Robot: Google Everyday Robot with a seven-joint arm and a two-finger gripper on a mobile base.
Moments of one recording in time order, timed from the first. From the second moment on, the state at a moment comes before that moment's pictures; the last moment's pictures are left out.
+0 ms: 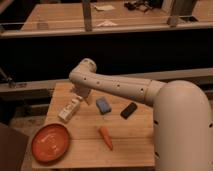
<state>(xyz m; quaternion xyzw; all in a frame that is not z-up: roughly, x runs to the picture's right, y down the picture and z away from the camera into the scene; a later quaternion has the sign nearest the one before) -0.146 0.049 0.827 -0.15 -0.21 -0.45 0.86</state>
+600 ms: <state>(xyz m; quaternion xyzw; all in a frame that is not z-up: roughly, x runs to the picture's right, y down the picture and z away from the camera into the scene) -0.160 0.061 0.843 -0.16 -0.22 -0.47 0.84</state>
